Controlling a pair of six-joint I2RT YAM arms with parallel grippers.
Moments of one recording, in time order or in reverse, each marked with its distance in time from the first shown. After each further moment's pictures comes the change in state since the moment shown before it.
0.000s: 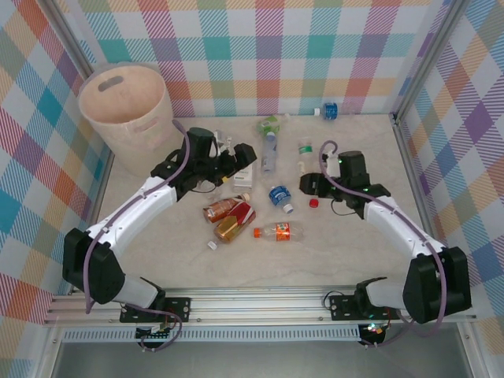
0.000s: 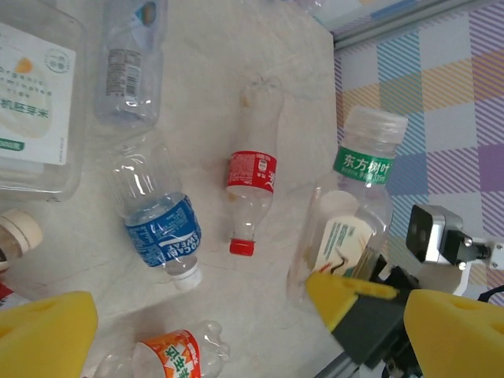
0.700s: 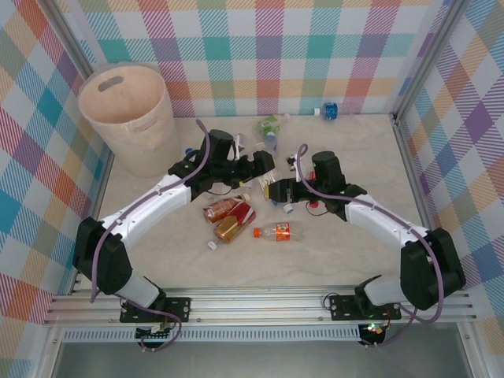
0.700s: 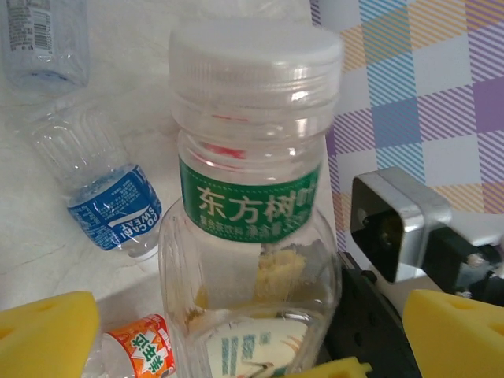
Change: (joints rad) left arm -0.097 0.079 0.044 0.020 0.033 0.034; right arm 0.158 0.100 0.011 0.230 -0.265 0.074
